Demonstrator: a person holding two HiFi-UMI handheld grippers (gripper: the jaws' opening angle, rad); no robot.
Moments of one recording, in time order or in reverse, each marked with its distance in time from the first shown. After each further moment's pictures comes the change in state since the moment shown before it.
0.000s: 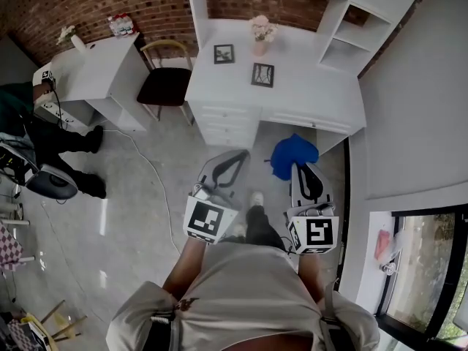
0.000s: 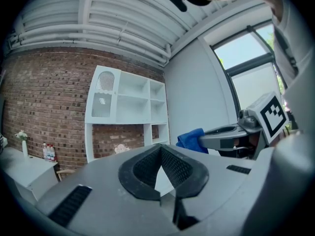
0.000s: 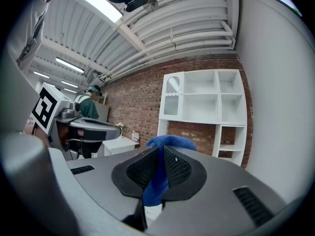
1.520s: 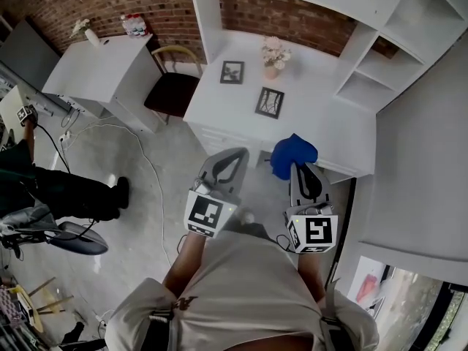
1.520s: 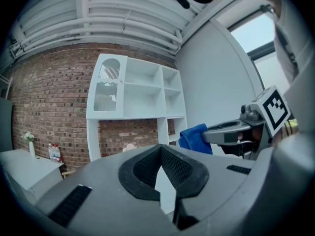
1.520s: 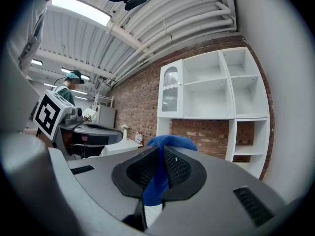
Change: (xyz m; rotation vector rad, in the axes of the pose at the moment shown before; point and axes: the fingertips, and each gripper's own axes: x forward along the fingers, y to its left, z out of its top) left arm 0.164 0.073 -0.016 0.003 0.065 0.156; right arm 0.156 -0.109 -0.015 0.036 -0.004 0.166
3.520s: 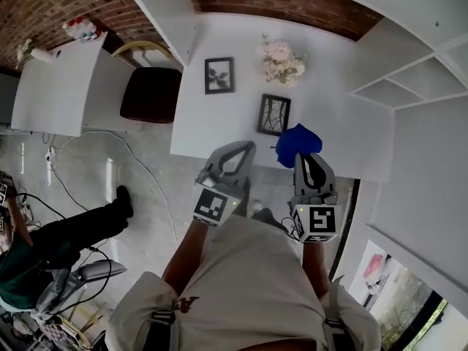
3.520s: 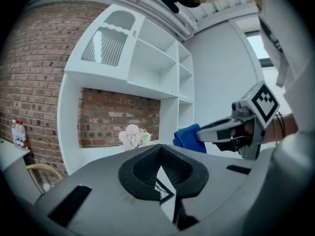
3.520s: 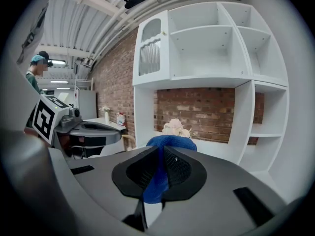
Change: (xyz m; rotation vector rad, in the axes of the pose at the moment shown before) left arm 0.201 0.140 -0.101 -0.092 0.097 -0.224; right arm 0.228 -0.075 -0.093 0.079 0.261 -0.117
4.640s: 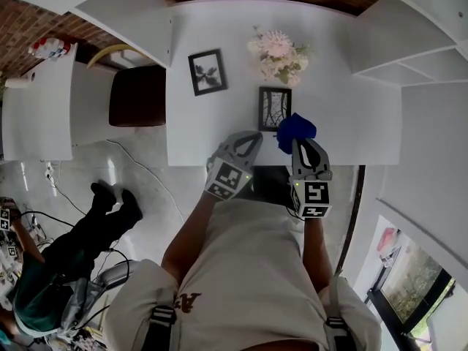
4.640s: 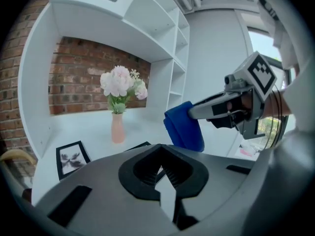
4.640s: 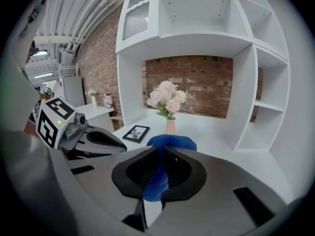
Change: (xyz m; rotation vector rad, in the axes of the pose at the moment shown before) left arm 0.081 0.018 -0.153 -0.001 0.291 -0.245; right arm 0.080 -0.018 -0.104 0.050 0.213 -0.096
